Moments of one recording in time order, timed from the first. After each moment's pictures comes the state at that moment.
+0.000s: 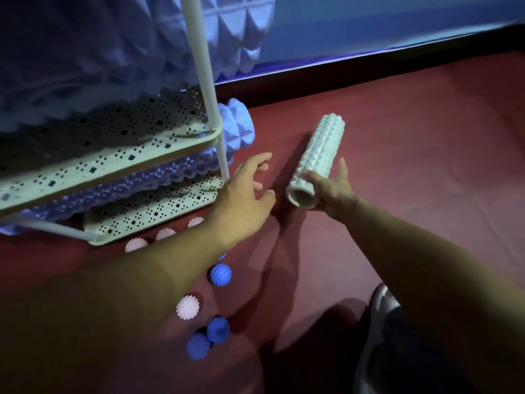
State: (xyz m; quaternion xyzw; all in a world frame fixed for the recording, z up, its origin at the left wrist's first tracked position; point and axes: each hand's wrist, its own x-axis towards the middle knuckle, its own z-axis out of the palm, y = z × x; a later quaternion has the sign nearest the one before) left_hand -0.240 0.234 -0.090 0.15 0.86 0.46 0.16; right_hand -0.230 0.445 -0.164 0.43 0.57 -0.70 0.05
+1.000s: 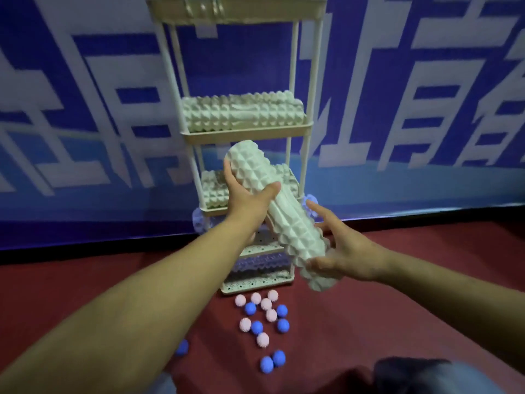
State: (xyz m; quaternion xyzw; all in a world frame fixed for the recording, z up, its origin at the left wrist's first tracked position) left_hand -0.076 0.081 0.348 0.00 0.67 0.74 -0.06; right_hand 0.003 0.272 0.329 -0.11 0.89 -0.44 0.08
